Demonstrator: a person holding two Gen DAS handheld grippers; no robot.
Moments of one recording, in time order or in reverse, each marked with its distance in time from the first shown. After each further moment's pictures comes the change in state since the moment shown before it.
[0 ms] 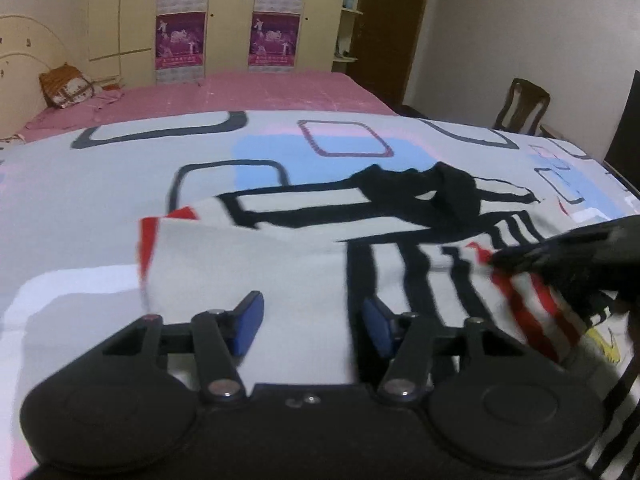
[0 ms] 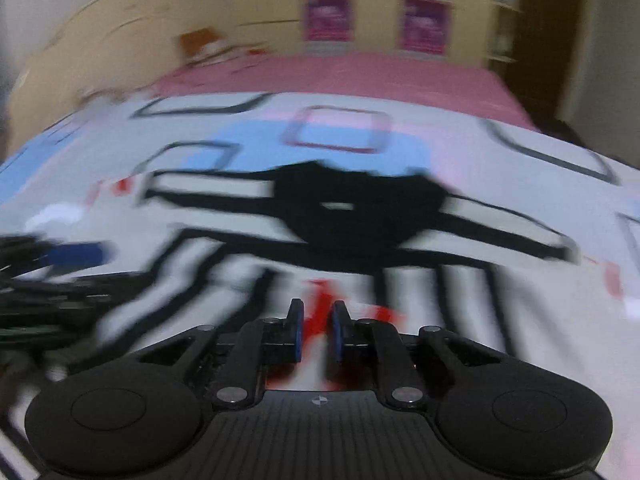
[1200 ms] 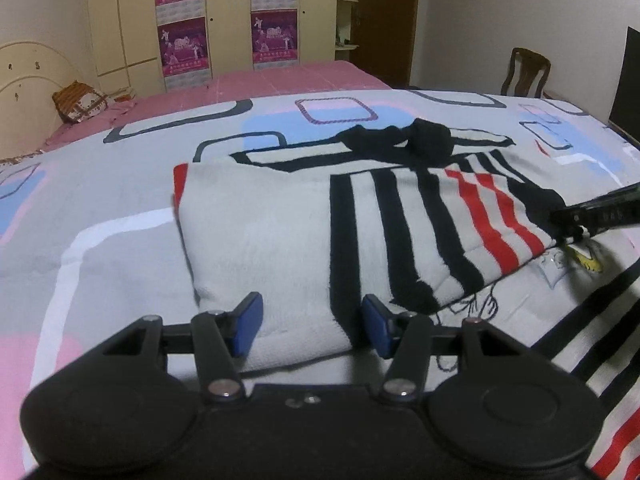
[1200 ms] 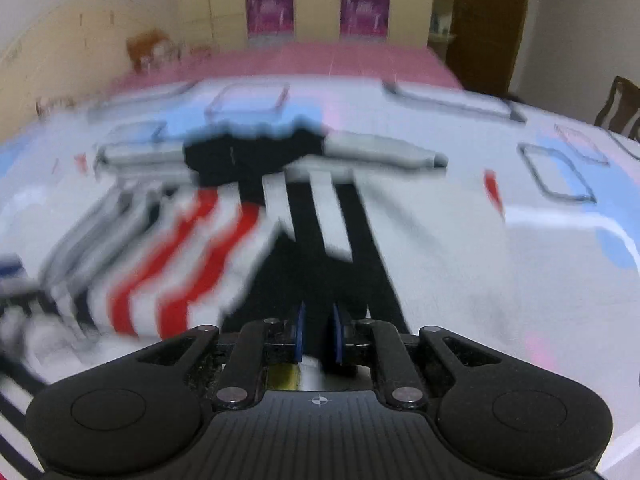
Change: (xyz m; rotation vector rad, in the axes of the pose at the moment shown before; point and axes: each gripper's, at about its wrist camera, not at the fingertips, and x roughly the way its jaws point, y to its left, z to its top) left arm -0.047 -0.031 -0.046 0.093 0.026 0.083; right arm -0.062 -0.047 -0.061 0.047 0.020 -0.054
